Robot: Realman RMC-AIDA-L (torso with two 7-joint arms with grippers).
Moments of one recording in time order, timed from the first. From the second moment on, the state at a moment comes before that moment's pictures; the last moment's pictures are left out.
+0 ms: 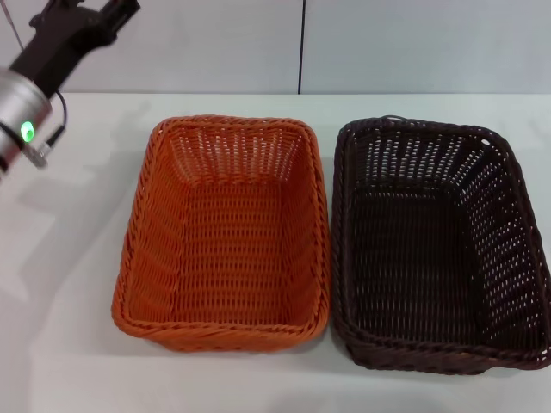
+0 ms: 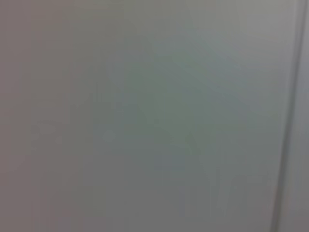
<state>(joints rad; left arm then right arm) -0.57 -2.04 1.20 0.50 0.55 0.89 -0.90 0.69 2.08 0.06 -0.02 -1.29 -1.22 0.38</state>
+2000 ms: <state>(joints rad) -0.71 -2.05 0.98 1.23 2.70 1.55 -2.82 0.71 2.07 0.10 -0.11 -1.29 -1.16 0.38</state>
